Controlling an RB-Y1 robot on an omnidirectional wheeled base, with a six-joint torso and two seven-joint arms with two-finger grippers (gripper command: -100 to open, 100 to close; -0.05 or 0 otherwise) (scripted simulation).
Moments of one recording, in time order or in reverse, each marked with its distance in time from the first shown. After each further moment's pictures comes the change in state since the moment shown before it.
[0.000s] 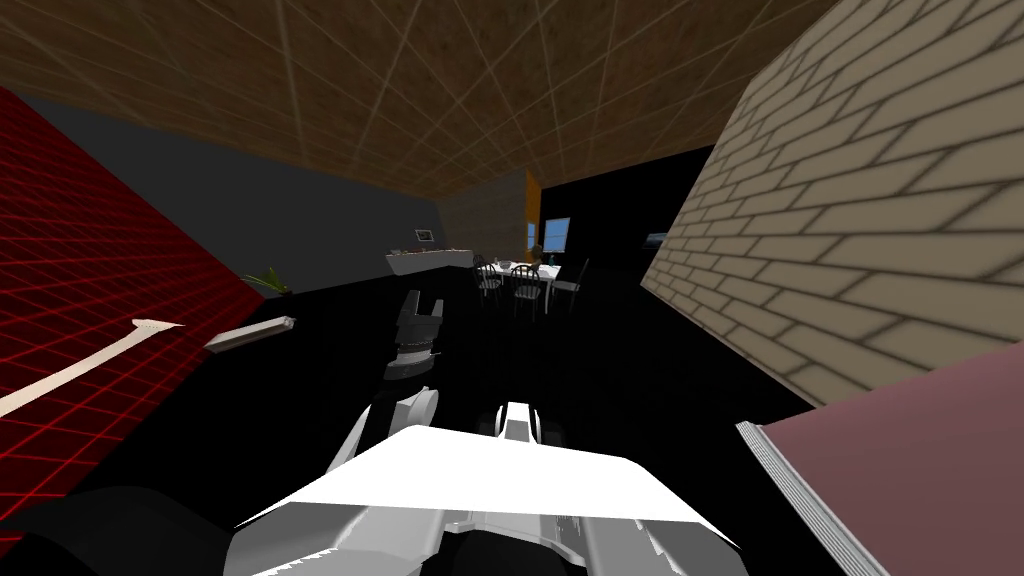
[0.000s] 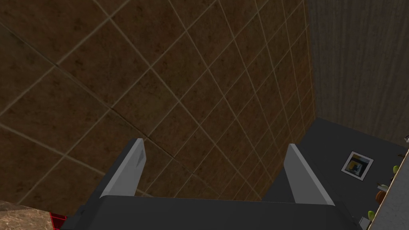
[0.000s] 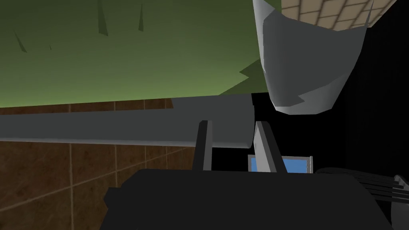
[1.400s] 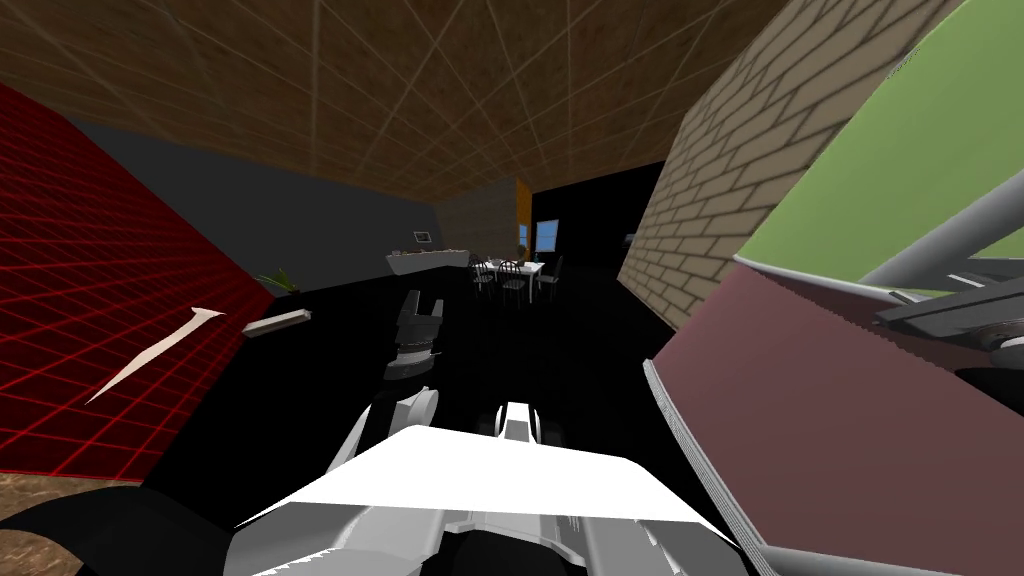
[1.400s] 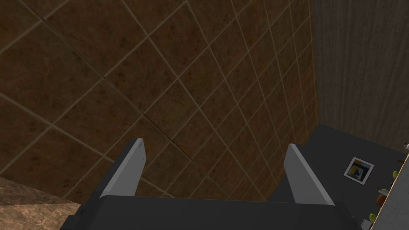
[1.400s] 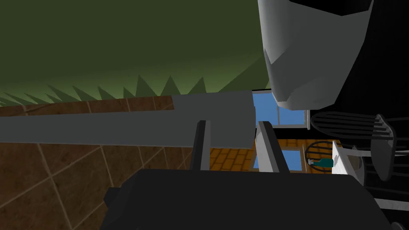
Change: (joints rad) left arm 0.000 0.000 0.000 0.000 0.000 0.000 0.000; right arm -0.008 -0.006 -0.006 -0.220 0.055 -0.112 -0.055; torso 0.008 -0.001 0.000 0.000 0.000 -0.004
